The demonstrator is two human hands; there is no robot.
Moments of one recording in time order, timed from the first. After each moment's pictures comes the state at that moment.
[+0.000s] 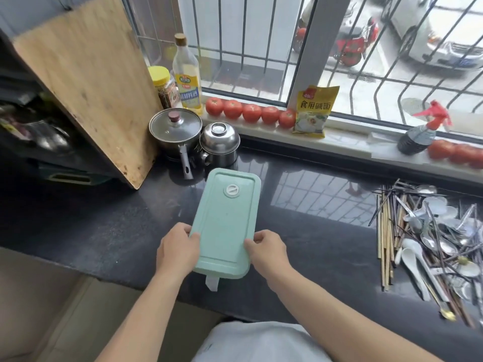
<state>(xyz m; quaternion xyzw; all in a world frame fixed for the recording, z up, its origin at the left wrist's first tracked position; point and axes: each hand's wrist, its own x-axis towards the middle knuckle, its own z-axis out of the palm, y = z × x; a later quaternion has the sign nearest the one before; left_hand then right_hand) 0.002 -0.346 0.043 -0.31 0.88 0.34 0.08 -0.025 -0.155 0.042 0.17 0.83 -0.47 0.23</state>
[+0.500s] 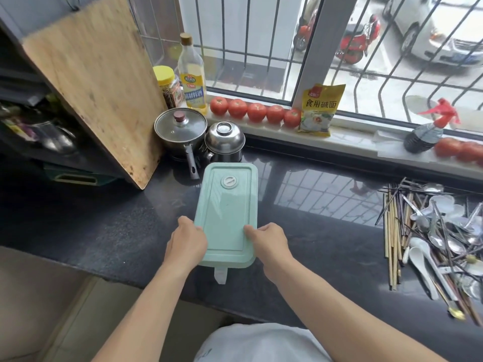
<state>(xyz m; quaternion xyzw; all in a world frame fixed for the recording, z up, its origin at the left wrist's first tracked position) -0.011 -0.351 0.057 -0.32 0.87 0.35 0.13 -0.037 -0.182 0.058 0.23 0.77 -0.54 0.24</state>
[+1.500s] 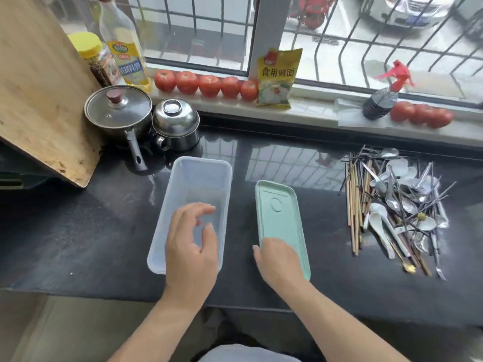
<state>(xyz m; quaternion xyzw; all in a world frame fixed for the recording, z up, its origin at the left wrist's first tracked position) 0.018 -0.249 0.084 -0.07 0.83 0.53 -0.18 -0.001 -0.072 -0.008 0.05 0.97 -0.12 0.20</state>
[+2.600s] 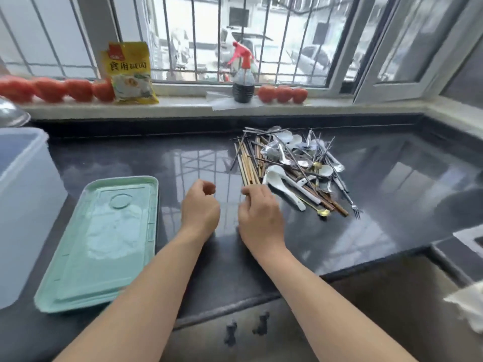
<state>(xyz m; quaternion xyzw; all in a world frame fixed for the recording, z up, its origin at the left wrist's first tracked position) -0.042 0.032 -0.125 0.01 0.82 0.57 -0.01 0.016 0.145 -0.137 0.09 0.90 -0.27 -0.32</state>
